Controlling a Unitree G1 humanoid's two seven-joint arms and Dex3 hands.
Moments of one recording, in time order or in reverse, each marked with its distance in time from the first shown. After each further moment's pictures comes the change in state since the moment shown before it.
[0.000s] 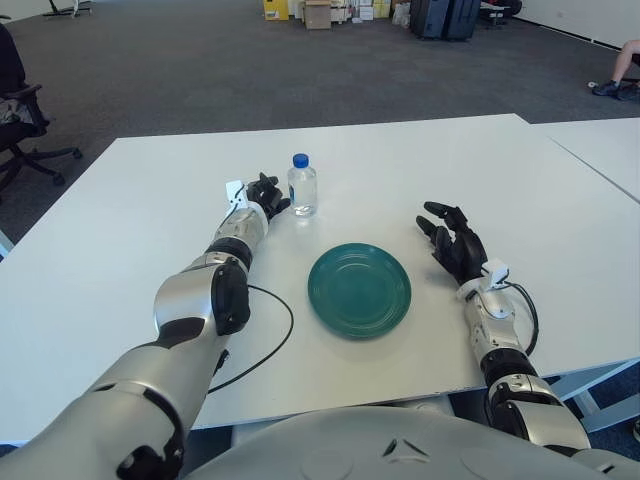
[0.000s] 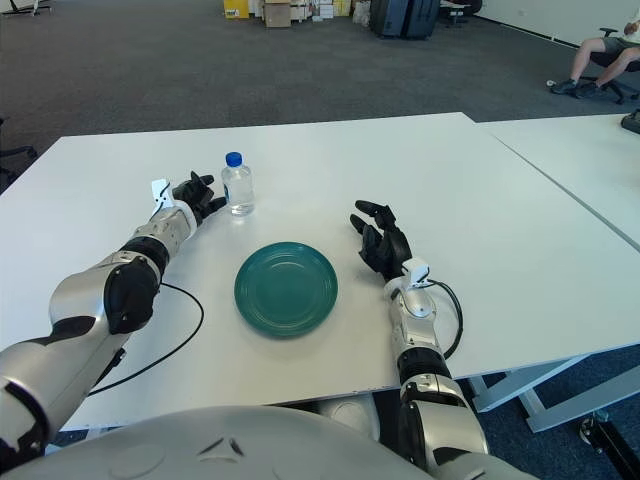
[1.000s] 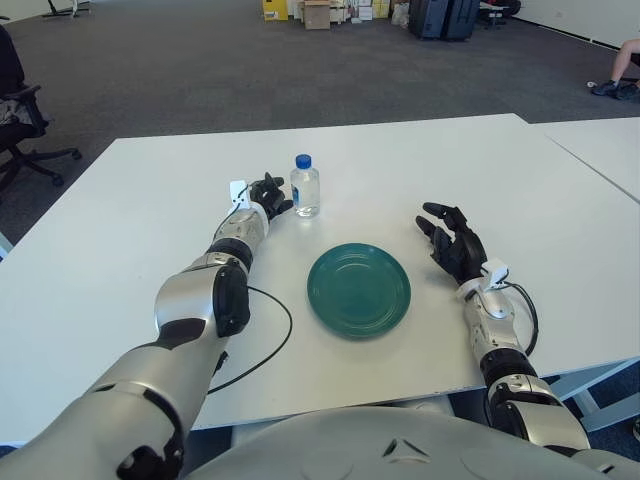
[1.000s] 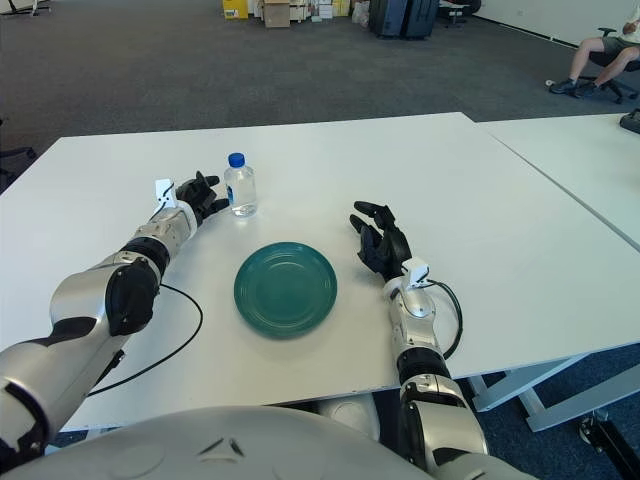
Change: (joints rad) left arm 0.003 0.001 -0.057 0.000 0.067 -0.012 -0.017; right arm 0.000 0.012 0.012 -0.002 0.000 0.008 -0.005
